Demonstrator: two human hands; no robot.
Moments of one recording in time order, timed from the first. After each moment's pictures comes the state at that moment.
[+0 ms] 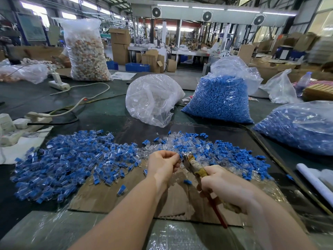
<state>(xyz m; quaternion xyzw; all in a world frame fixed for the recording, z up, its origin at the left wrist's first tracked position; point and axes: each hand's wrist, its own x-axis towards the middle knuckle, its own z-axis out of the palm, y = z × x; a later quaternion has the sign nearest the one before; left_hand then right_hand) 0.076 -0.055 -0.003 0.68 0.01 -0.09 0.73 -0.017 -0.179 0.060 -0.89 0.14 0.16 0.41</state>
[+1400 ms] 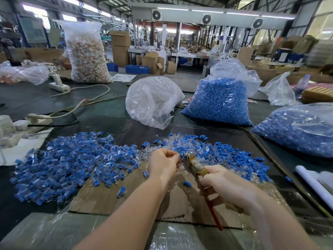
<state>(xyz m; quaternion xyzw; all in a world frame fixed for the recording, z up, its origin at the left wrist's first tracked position) 0.070 -0.056 0.014 0.74 0.01 -0.06 0.67 -0.015 -0.182 0.057 -0.89 0.13 0.14 0.42</state>
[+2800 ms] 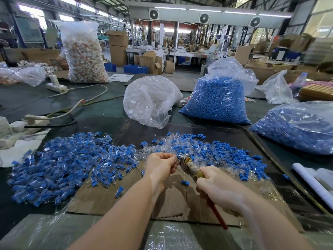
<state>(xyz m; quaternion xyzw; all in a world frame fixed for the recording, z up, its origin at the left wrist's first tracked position) 0.080 -0.053 -0.003 0.66 0.03 -0.13 0.74 -0.020 -0.173 0.059 -0.93 0.09 0.13 0.33</state>
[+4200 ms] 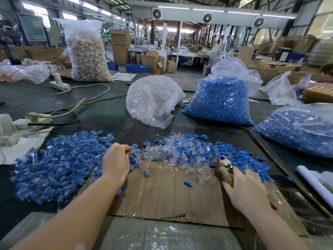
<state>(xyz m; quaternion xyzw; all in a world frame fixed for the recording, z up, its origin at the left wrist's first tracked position) 0.118 0.038 -0.011 0.93 0.01 0.17 0.32 -0.011 -0.230 -0.002 -0.97 0.25 -0.04 0.00</state>
